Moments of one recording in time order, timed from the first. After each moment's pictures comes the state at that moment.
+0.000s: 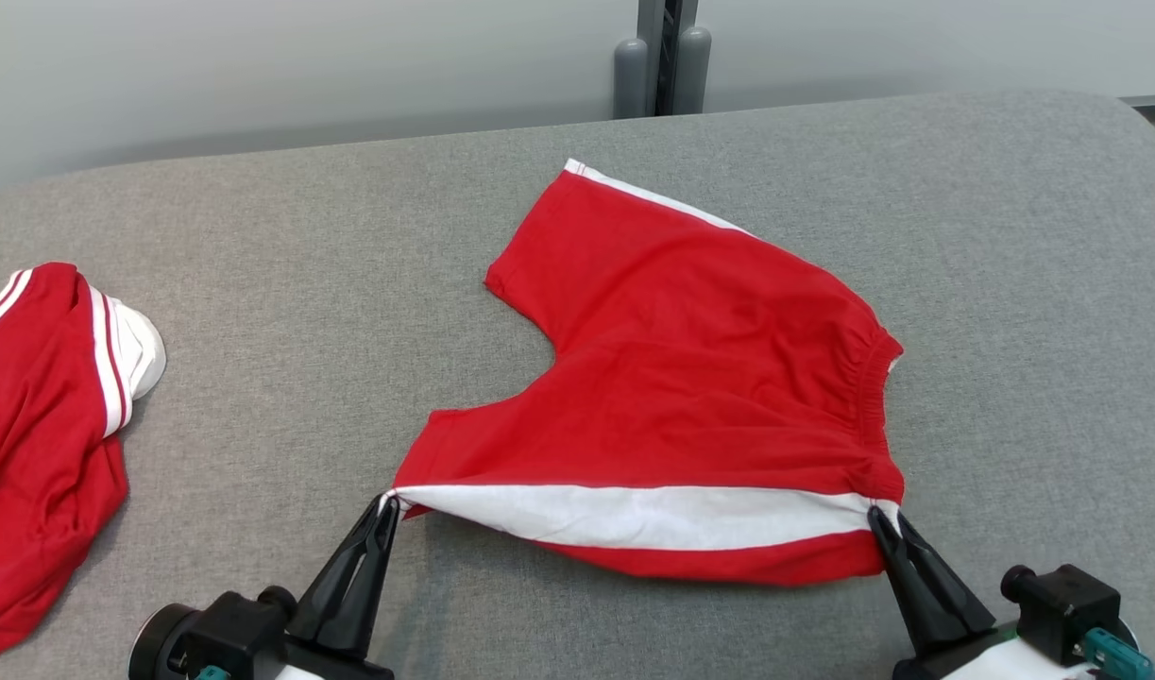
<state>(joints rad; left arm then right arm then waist) 0.09 0.26 -0.29 -0.06 -0.32 -0.02 -0.16 0.06 -0.18 0.23 0.07 0.34 0.13 -0.15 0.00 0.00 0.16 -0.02</state>
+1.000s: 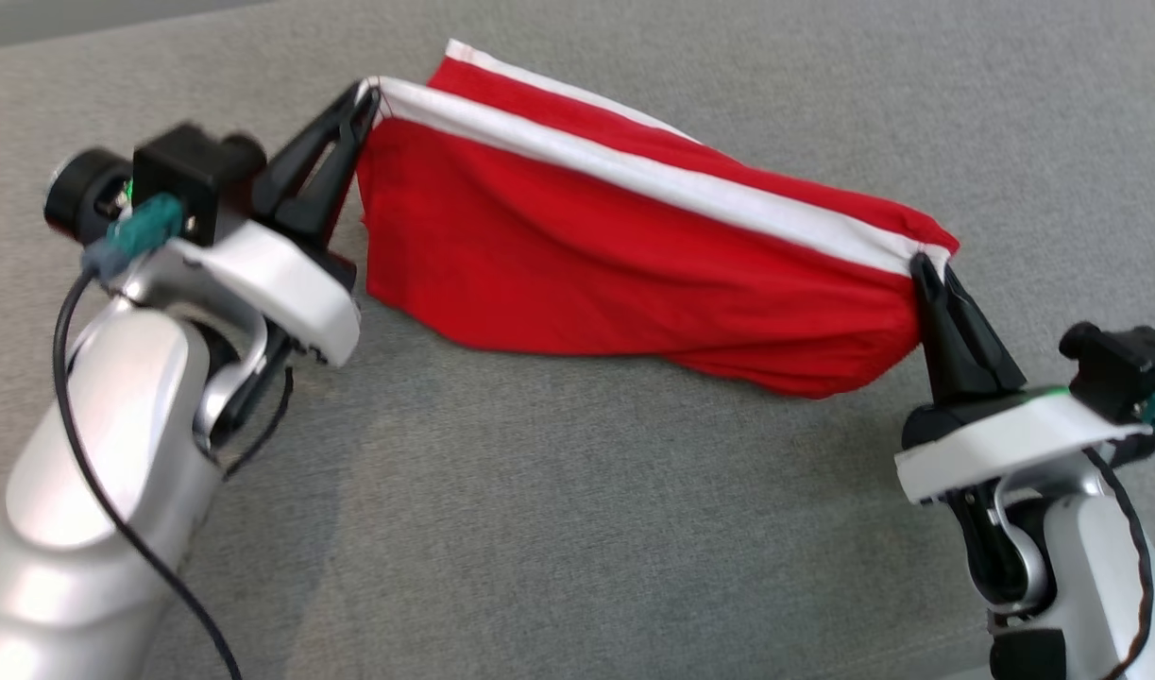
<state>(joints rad) -0.69 0.33 -0.40 0.23 -0.38 -0.12 0.01 -0.31 -0.05 0.07 0.11 0.35 0.13 -0.05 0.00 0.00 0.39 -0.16</state>
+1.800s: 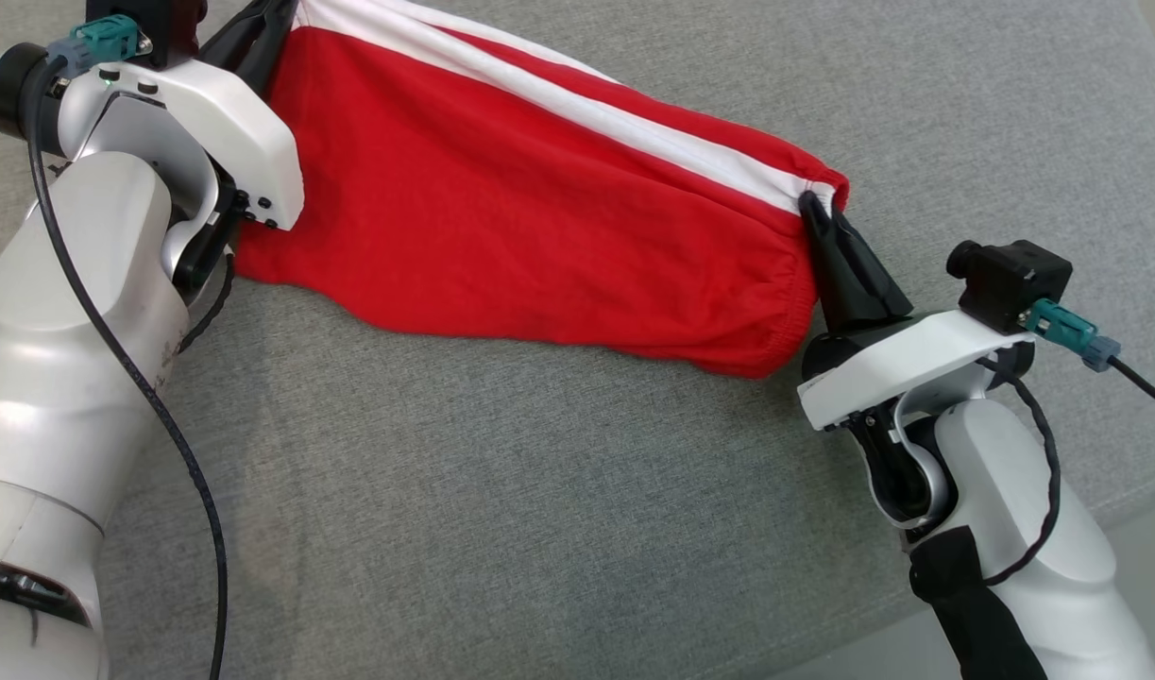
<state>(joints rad) -1.14 0.28 -0.70 0.95 -0.59 -0.13 -0.15 -0.58 -0.05 0.28 0.44 0.52 0.13 -0.18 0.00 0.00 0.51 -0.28</state>
